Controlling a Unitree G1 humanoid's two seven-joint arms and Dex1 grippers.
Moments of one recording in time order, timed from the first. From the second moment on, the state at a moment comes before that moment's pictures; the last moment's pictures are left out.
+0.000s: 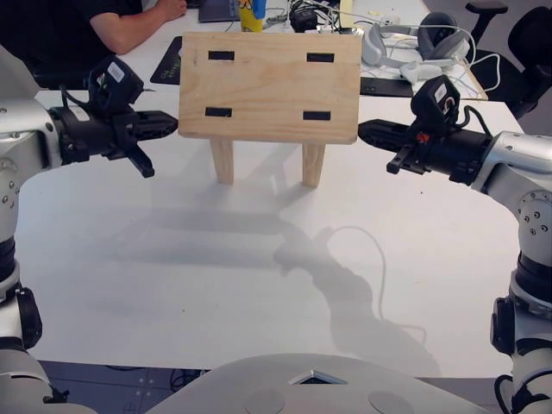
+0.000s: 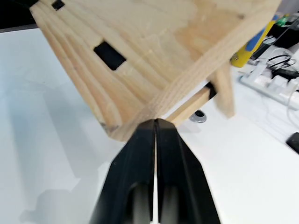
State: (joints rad) left arm -0.63 0.96 0.05 -0.34 -0.49 1.07 -0.83; right arm -0.51 -0.73 -0.13 -0.48 0.56 1.07 0.70
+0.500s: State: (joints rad) left arm -0.53 0.90 -0.03 -0.20 -0.42 0.85 -0.91; right arm -0.43 -0.69 0.01 -0.31 0.35 0.77 0.64
